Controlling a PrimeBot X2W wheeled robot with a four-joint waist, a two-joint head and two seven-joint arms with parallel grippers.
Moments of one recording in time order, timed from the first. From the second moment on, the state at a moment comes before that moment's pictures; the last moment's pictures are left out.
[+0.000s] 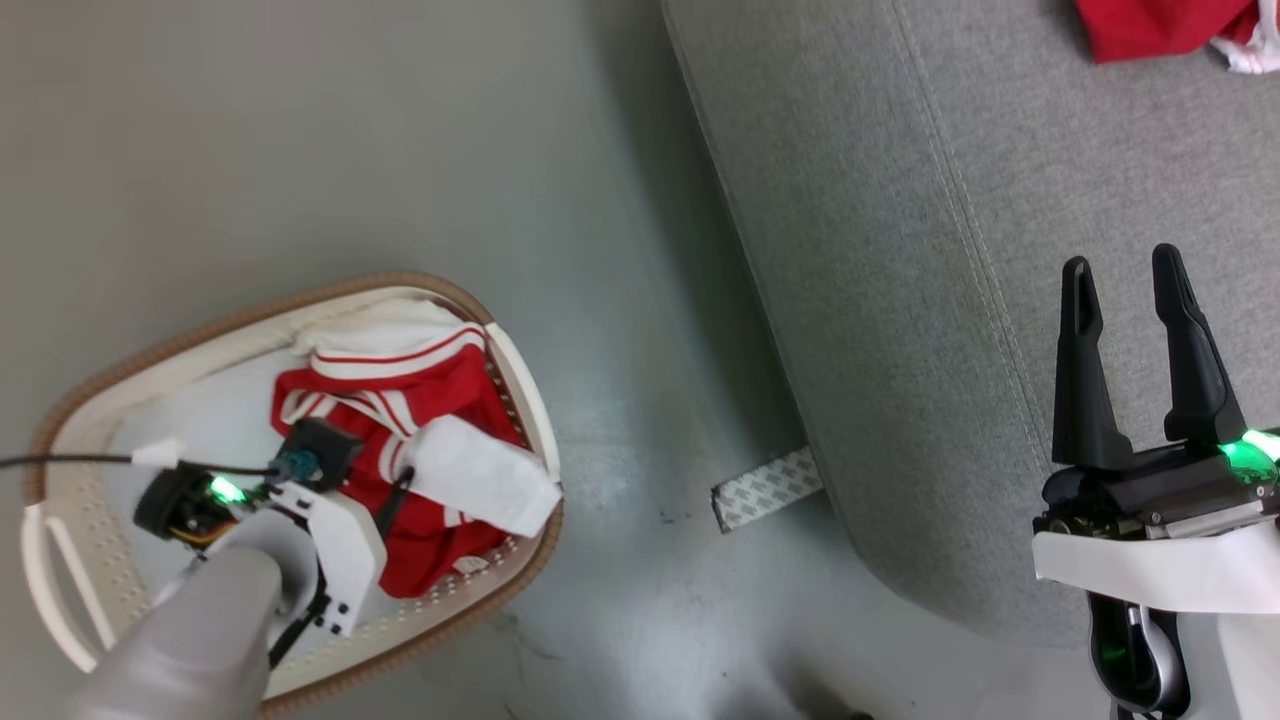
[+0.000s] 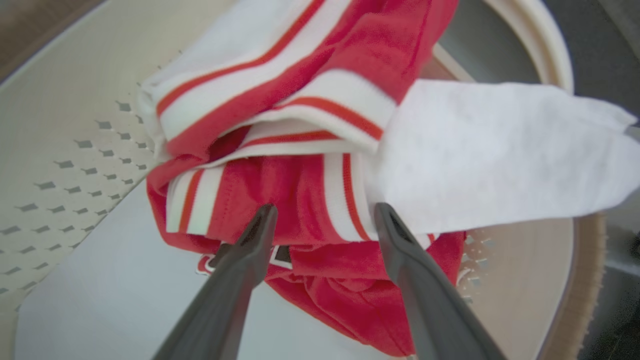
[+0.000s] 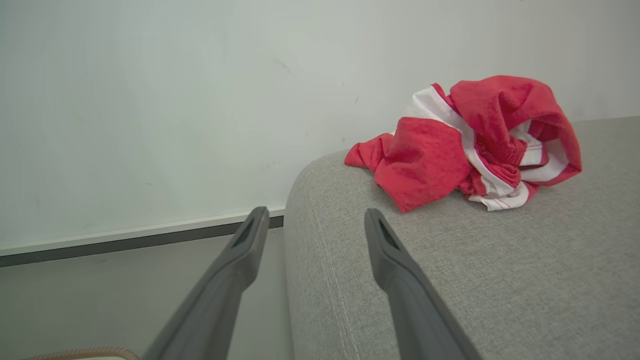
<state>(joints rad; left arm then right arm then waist) -0.78 0.37 -0.85 1.05 -0.43 -0.13 -0.20 -0.31 -0.05 0.09 -0.07 0.37 0.13 -0.26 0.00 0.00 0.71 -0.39</state>
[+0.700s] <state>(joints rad) -0.95 0.42 -1.09 1.16 -0.53 -0.13 -0.06 -0.35 -0.05 0.13 -0.09 0.44 0.13 -0.26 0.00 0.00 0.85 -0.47</state>
